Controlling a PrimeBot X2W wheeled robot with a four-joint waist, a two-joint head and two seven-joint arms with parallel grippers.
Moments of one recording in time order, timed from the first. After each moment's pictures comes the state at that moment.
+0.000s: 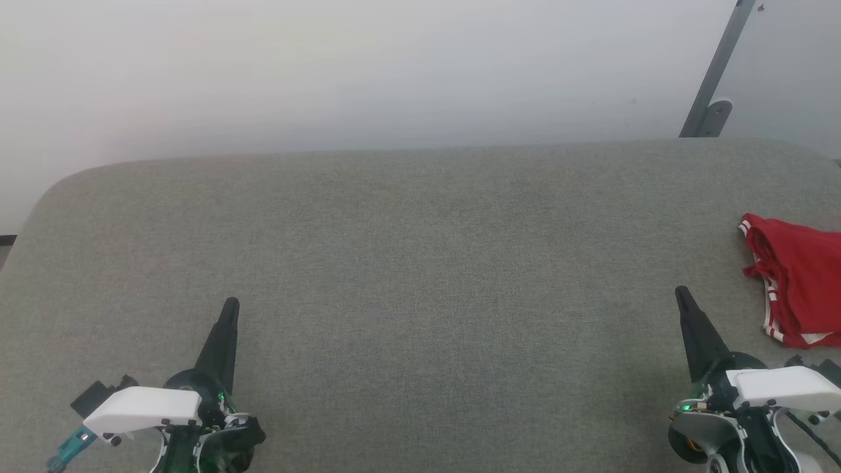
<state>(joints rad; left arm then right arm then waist) -0.10 0.07 0.09 0.25 -1.63 -0.13 0.10 -0.11 -0.05 -0.11 0.24 1.61 0.13 0.11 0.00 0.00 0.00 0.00</state>
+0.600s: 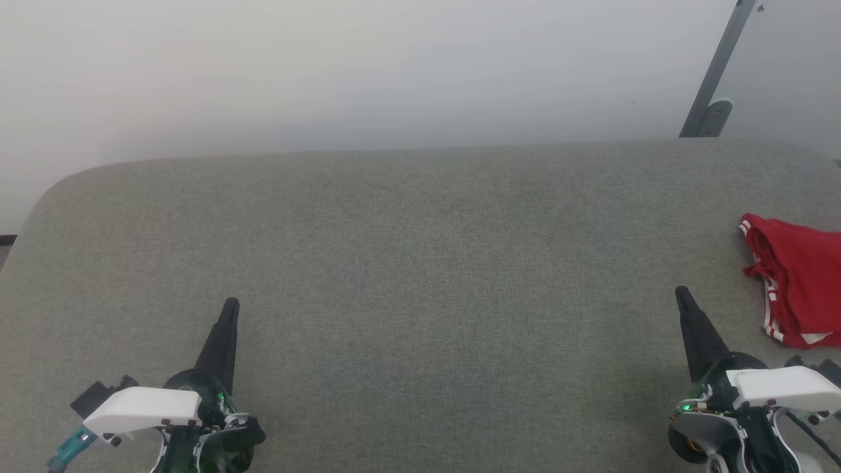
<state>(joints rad) -0.10 0.06 0.09 0.25 -1.63 -0.13 0.10 -0.11 -0.05 -0.11 0.24 1.61 0.13 0.11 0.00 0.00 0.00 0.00</state>
